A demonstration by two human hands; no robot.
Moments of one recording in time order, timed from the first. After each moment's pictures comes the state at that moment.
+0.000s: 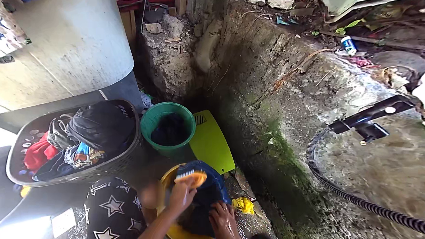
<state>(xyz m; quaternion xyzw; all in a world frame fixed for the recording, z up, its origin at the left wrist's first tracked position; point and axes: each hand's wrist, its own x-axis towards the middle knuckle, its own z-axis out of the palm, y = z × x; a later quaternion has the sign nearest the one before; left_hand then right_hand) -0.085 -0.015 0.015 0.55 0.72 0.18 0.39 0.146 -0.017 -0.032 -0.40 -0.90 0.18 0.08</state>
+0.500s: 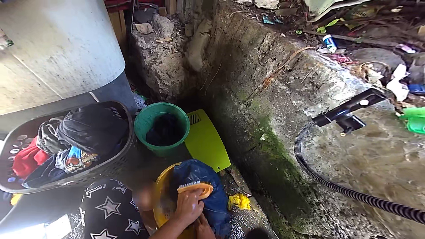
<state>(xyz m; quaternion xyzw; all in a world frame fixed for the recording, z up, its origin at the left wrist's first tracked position) -0.040 -0.025 0.037 0.59 0.70 0.09 0.39 0.100 -0.072 -0.025 -0.49 -0.78 0.37 -0.09</state>
